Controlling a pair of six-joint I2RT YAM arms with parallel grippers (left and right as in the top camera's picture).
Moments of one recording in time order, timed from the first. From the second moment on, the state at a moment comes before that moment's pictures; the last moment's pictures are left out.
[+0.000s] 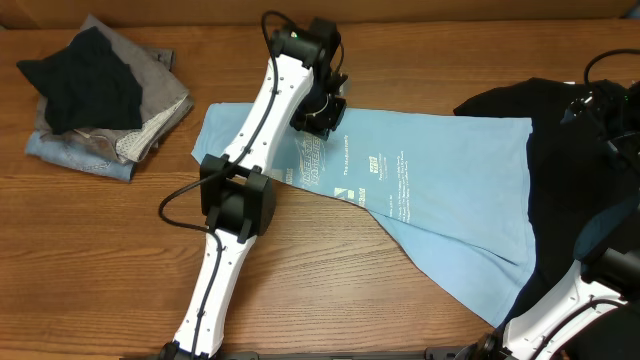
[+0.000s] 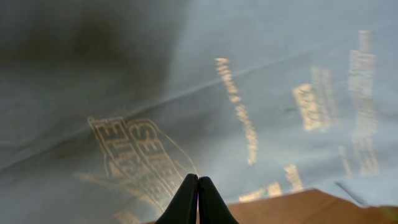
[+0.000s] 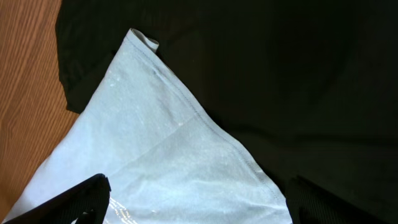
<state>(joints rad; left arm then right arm) -0.41 2.64 2.67 -1.60 0.23 -0.04 -0.51 2.08 2.05 -1.46 -0.17 0.40</state>
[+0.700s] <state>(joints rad) -0.18 2.75 2.67 -1.68 -0.12 -0.22 -0.46 2.08 1.80 -1.28 -0.17 0.38</state>
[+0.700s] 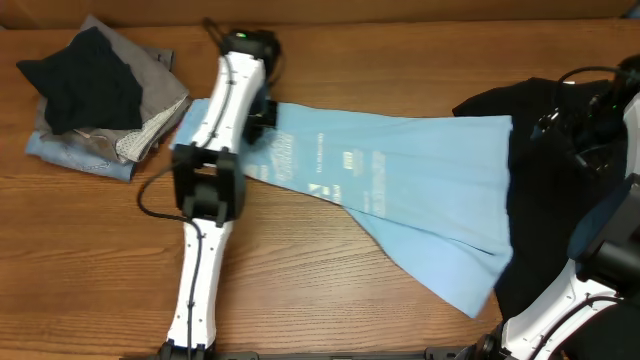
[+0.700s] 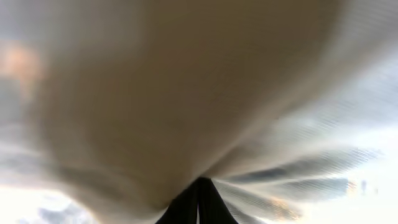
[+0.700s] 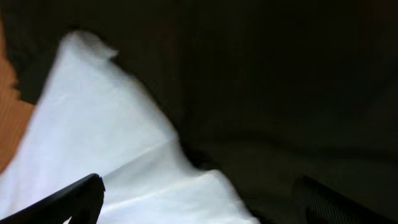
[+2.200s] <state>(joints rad) -0.02 2.11 2.67 -1.69 0.10 -0.08 -0.90 2.08 1.52 -0.95 0.11 0.54</state>
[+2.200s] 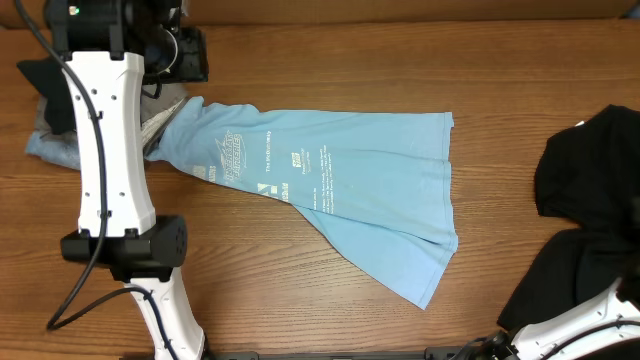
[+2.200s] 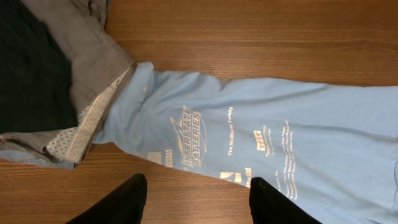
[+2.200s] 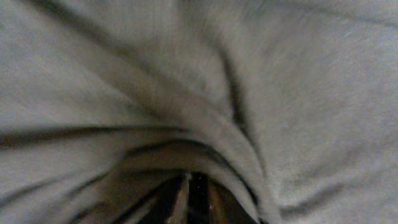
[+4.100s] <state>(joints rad) -0.02 1.66 2.67 -1.69 0.12 -0.07 -0.12 2.28 1.77 -0.58 -0.46 0.28</state>
